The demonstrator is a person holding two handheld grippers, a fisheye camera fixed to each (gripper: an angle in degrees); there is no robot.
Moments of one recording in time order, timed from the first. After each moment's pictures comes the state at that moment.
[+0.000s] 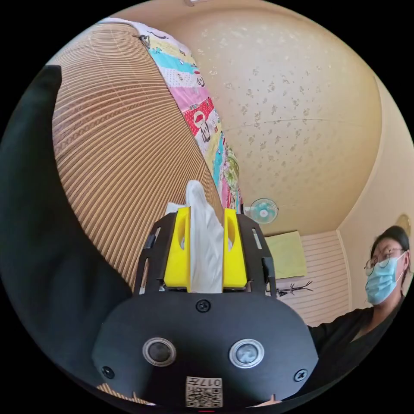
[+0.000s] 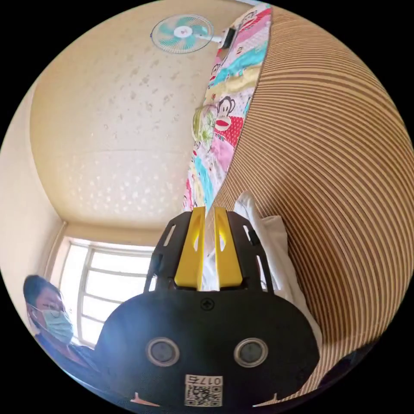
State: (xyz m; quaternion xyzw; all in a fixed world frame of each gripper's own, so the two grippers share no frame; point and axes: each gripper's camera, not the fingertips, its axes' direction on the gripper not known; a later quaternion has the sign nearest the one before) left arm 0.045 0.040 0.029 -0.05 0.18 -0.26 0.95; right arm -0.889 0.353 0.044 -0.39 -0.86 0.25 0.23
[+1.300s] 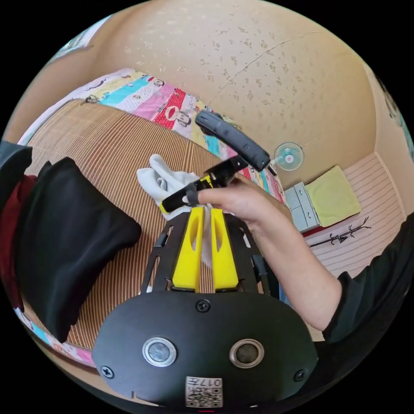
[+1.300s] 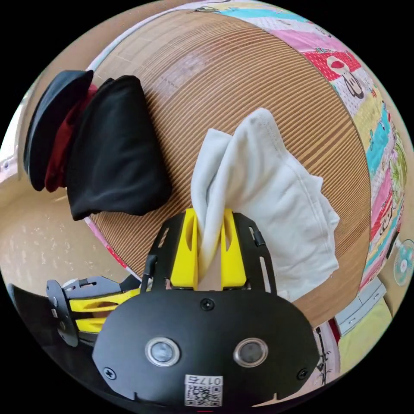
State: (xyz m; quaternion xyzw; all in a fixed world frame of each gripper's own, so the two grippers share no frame) left arm 0.217 0.212 -0.012 -0.05 0.06 -0.04 1.00; right arm -0.943 0.169 -0.439 -0.12 -0.84 -0.43 0.30
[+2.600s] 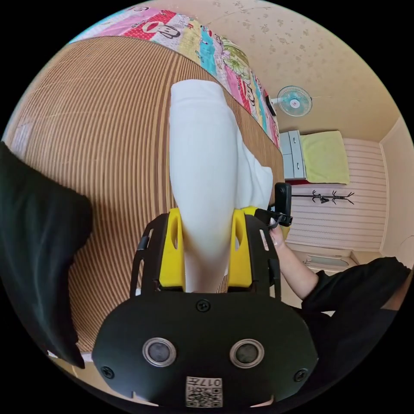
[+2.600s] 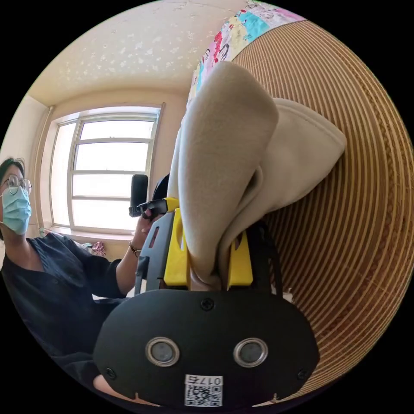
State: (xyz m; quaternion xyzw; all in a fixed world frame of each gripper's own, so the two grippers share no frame) left arm 0.246 0.235 0.088 -0.34 0.12 -0.07 0.93; right arm -1.097 0.330 0.110 -0.31 -0.95 -0.07 0.01
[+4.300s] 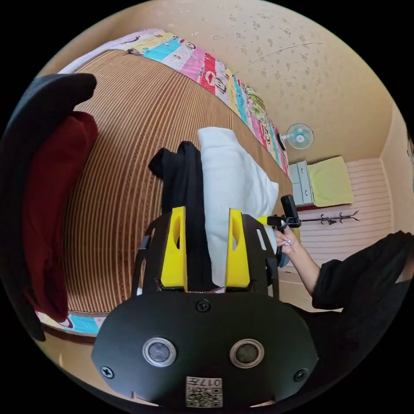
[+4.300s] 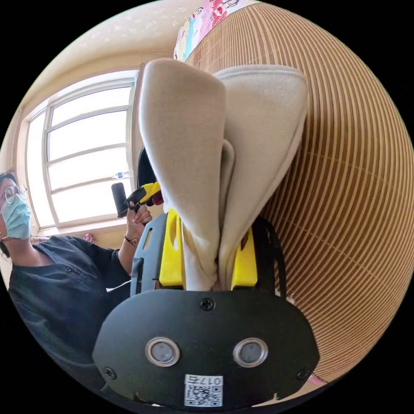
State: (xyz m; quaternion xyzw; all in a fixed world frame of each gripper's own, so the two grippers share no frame) left arm 0.198 0.210 -0.155 -0.24 0.09 -0.07 0.96; right arm -1.079 0.393 0.095 -0.36 -0.92 -0.18 0.03
